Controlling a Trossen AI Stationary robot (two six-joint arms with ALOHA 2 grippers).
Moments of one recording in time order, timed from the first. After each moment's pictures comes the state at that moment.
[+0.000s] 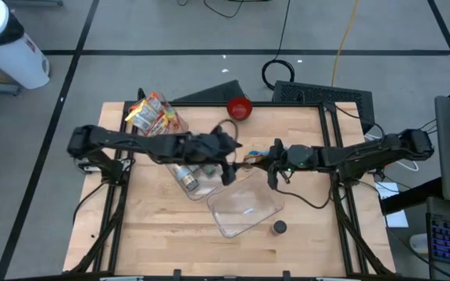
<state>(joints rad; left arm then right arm) -0.07 1.61 1.44 -0.27 -0.26 -0.17 0.03 1.16 0.55 0.25 0.15 0.28</state>
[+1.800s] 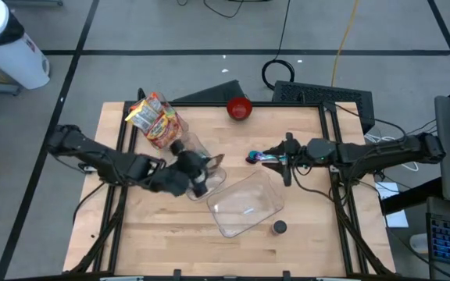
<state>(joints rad) -0.34 1.41 1.26 -0.53 -0.81 -0.36 0.03 0.91 0.54 0.13 0.13 0.22</state>
